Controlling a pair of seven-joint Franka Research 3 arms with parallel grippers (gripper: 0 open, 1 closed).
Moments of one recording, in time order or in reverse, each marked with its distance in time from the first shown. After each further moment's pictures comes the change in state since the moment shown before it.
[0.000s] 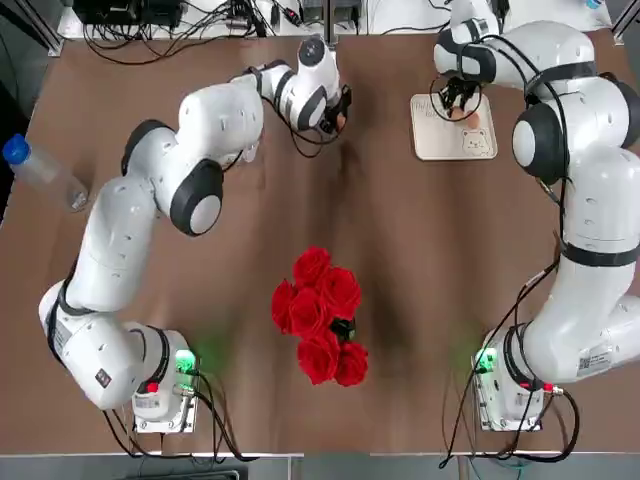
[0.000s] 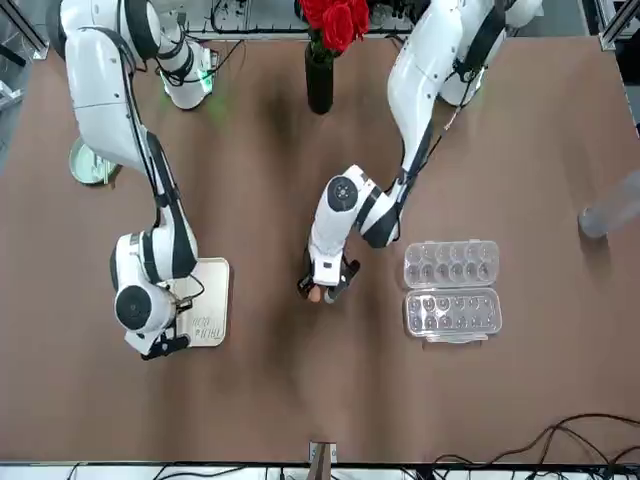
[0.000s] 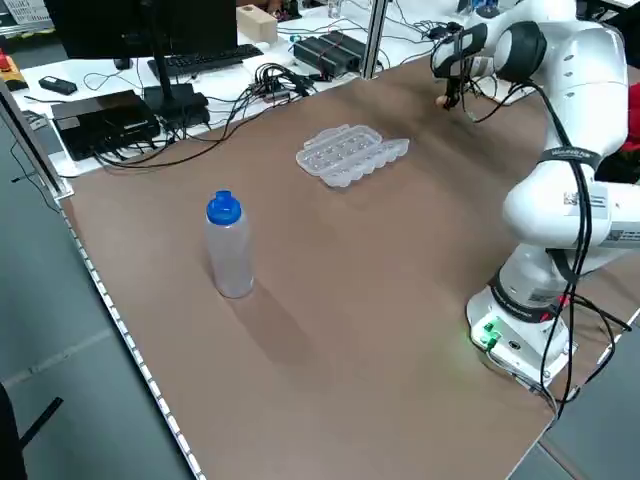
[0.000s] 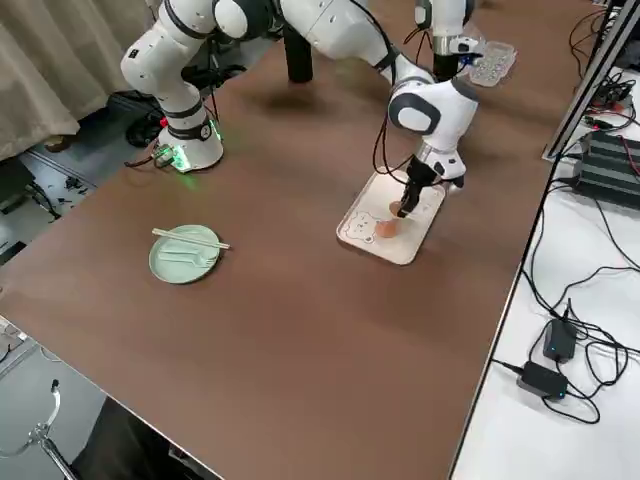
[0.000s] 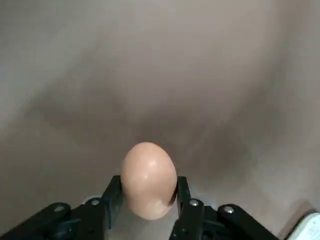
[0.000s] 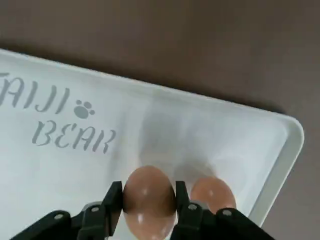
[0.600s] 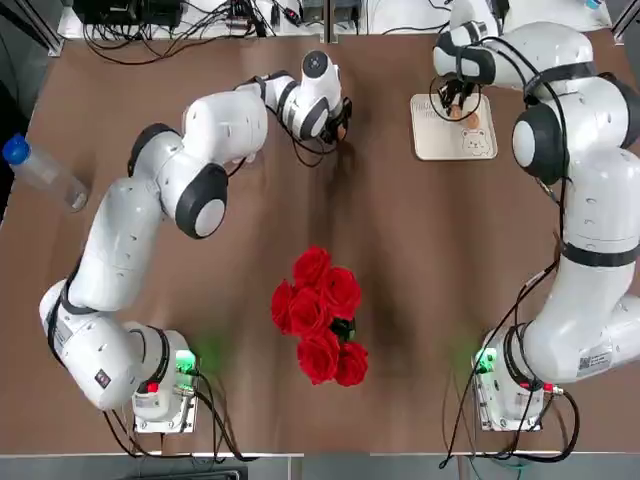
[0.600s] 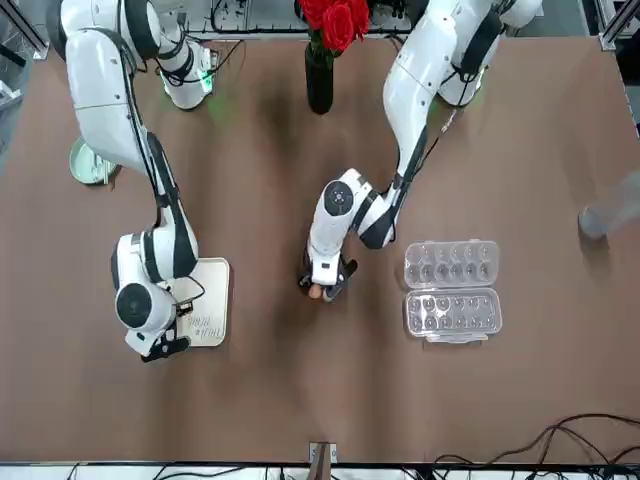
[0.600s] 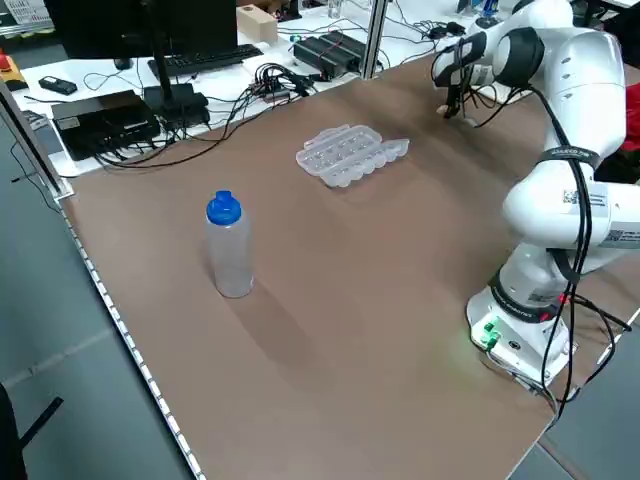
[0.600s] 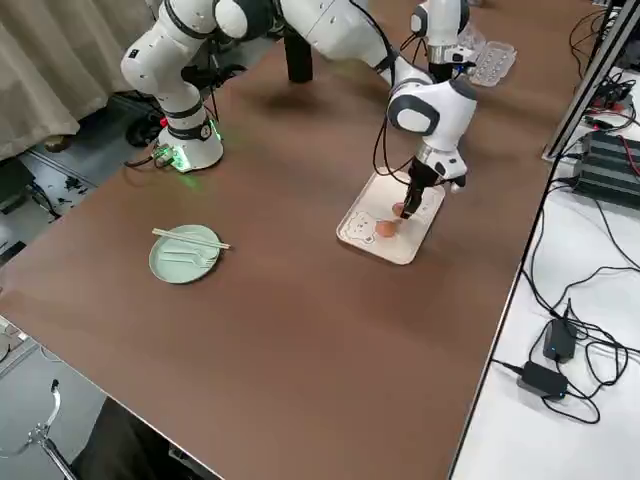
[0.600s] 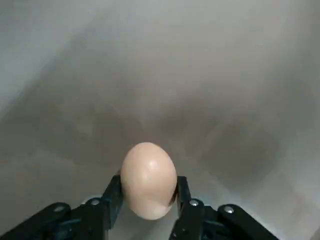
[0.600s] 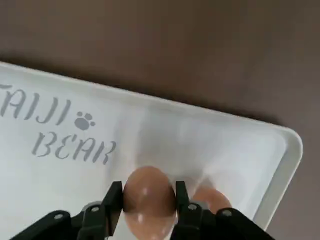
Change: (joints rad) left arm -0.015 0.032 0.001 0.000 0.000 0.000 0.002; right arm 0.000 0.004 0.001 -0.010 -0.008 0.047 0.000
